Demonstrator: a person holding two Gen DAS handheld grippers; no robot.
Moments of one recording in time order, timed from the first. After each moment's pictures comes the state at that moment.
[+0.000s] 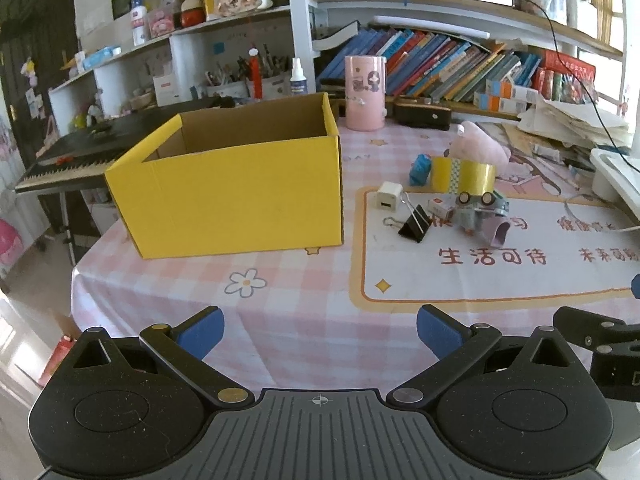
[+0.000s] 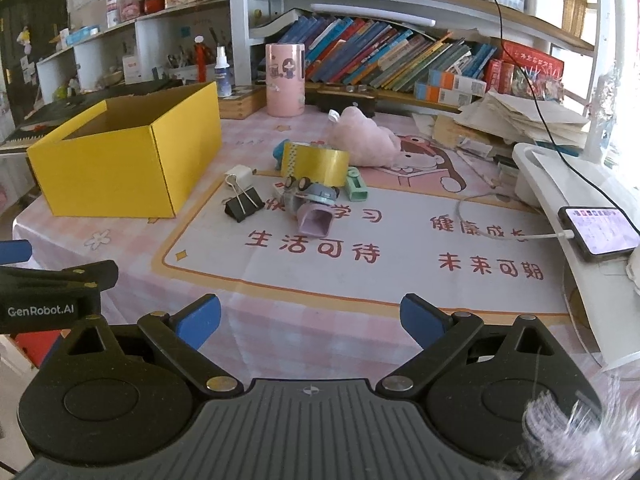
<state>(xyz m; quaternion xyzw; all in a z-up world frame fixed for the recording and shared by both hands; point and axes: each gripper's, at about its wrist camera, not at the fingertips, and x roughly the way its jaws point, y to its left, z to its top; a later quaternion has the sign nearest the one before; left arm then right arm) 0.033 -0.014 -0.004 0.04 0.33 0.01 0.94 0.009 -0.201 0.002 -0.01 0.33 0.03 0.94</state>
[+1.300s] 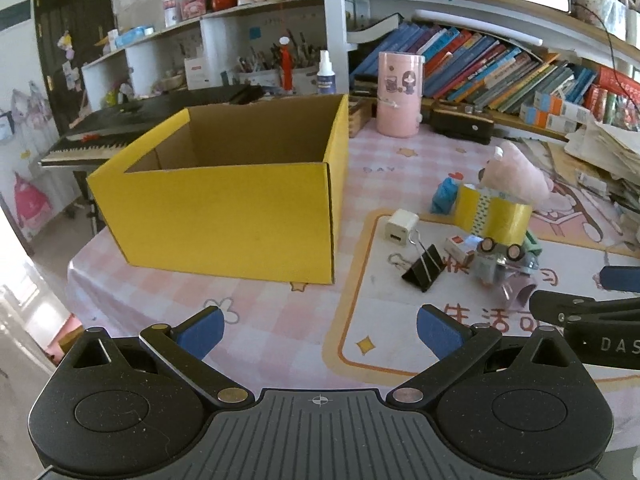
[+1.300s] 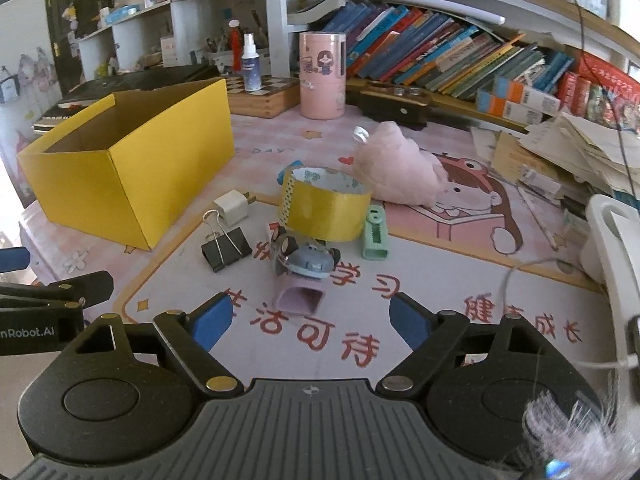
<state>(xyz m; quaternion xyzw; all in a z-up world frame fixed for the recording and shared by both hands) 0.091 -0.053 -0.002 0.00 0.35 0.09 0.93 0.127 -0.240 -0.002 -0.03 0.35 0.14 0.92</state>
